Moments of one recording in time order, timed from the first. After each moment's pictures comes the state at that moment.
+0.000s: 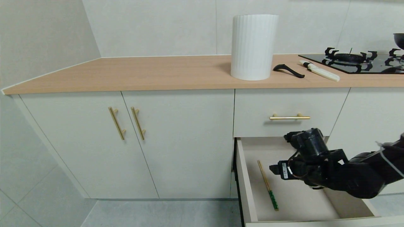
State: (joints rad) left arm 0.00 0.00 0.00 0.01 -0.06 0.01; right arm 0.46 1.91 -0.78 -0.39 -0.30 0.27
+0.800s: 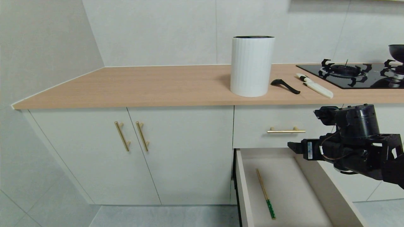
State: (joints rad) left arm 0.00 0.00 0.00 0.01 -0.05 0.01; right arm 0.38 1.66 -0.75 -0.39 -0.31 0.19
